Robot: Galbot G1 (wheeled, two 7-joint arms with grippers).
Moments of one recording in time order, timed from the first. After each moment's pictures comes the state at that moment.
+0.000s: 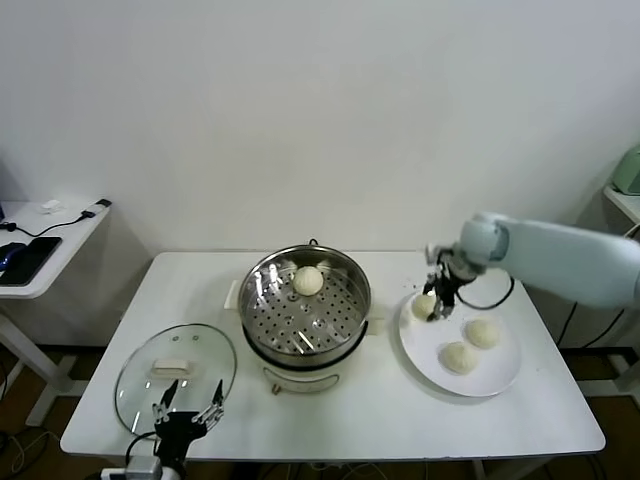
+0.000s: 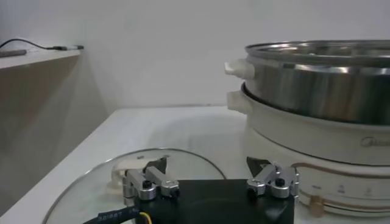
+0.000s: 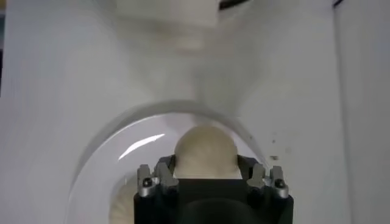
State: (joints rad) left arm 1.72 -1.42 -0.59 -2.00 -0.14 0.09 -0.02; right arm 0.73 0.88 -1.66 1.25 0.68 -0.33 -0.87
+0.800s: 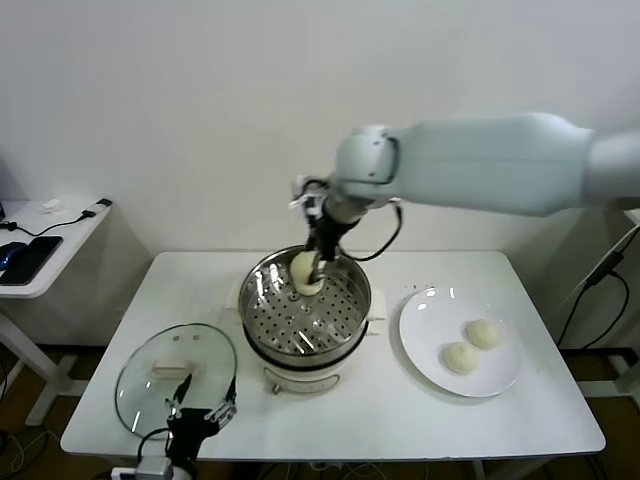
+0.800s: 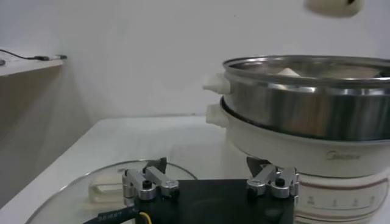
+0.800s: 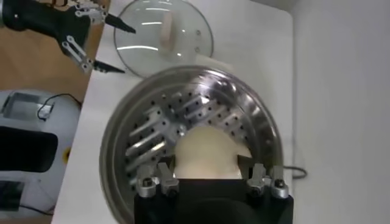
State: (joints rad) left arm 1.74 -1.42 -0.54 -2.04 -0.12 0.09 -0.02; right arm 0.91 1.33 -1.64 1.41 1.10 -0.58 -0.69
